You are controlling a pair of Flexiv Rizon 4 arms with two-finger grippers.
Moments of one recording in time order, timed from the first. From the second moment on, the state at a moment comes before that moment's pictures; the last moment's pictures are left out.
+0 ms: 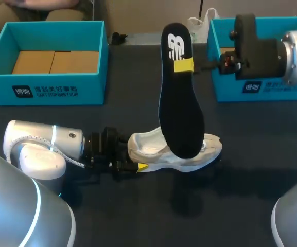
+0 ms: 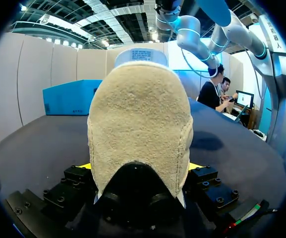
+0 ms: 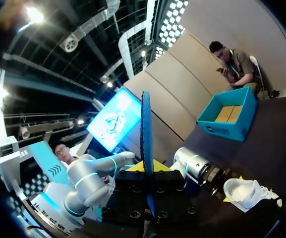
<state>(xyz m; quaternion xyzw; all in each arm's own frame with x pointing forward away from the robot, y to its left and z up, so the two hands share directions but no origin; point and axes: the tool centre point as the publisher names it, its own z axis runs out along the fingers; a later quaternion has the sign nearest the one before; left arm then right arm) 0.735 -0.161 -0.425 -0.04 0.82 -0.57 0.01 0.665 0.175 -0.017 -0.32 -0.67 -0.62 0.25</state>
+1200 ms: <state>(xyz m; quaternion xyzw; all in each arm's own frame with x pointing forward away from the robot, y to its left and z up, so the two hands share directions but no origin) 0.735 -0.161 -0.425 -0.04 0.82 -0.57 0.01 0.641 0.157 -0.016 -0.33 -0.67 -0.62 0.23</state>
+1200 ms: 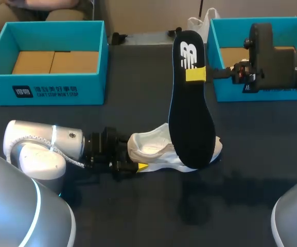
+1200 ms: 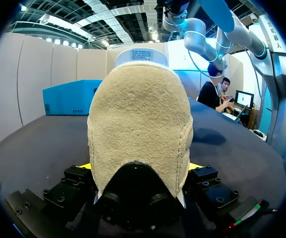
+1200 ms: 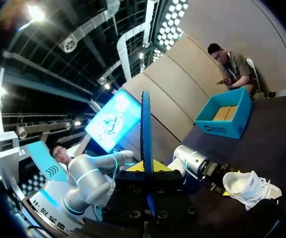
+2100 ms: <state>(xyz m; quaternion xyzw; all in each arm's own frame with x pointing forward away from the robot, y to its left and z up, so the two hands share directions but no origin) 0.746 -0.130 -0.411 -0.04 0.86 -0.51 0.02 0.641 0.157 -0.016 -0.33 -0.67 -0.62 0.23</state>
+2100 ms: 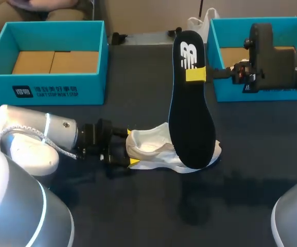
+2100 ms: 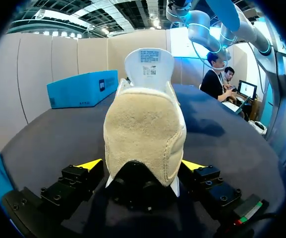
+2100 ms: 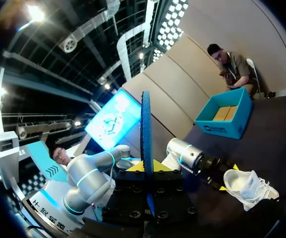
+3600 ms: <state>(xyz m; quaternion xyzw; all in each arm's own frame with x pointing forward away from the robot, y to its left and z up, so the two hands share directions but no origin) 0.756 -0.112 -0.371 0.00 0.96 -0.26 0.03 0.641 0.157 -0.016 -0.33 -0.67 -0.62 0.23</state>
